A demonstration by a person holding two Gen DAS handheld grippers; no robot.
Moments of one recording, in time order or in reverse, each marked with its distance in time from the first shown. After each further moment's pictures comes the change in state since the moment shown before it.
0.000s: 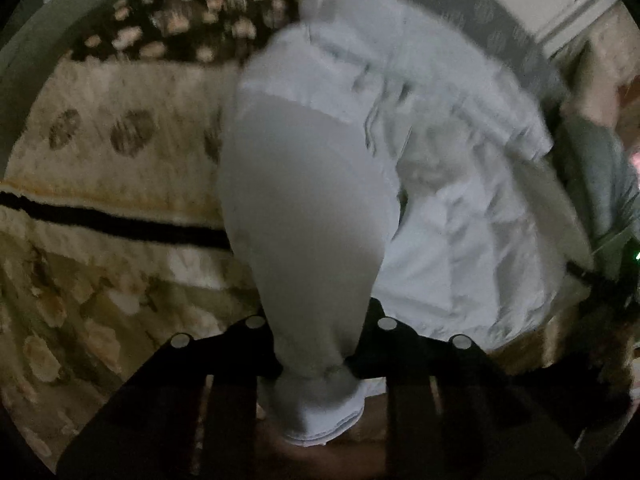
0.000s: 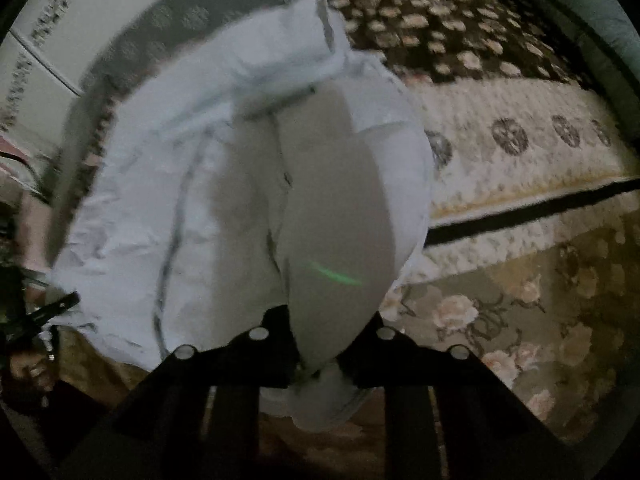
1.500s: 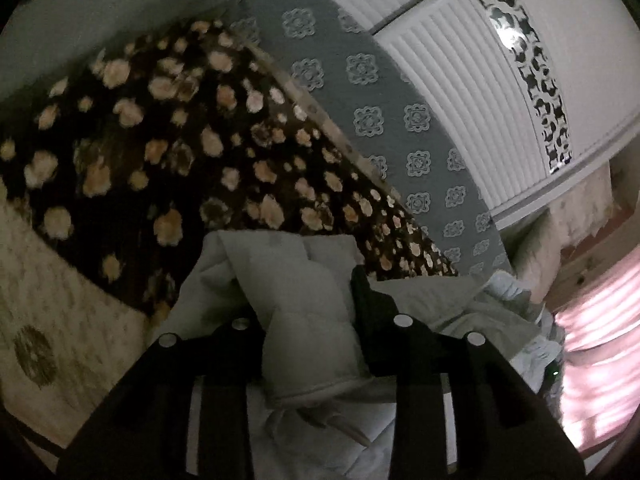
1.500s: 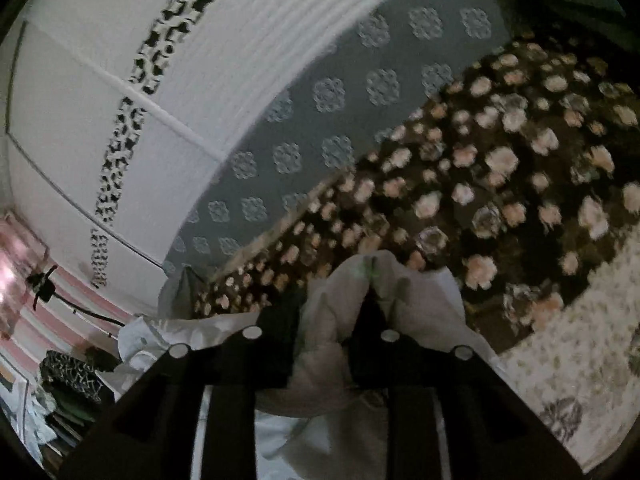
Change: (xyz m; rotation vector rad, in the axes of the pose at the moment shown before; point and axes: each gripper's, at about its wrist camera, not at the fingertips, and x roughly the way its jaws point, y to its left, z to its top) left arm 0.048 0.006 0.208 -0.276 -0.384 -0.279; right arm 0.057 -0.036 0.201 0.241 -0.417 0.418
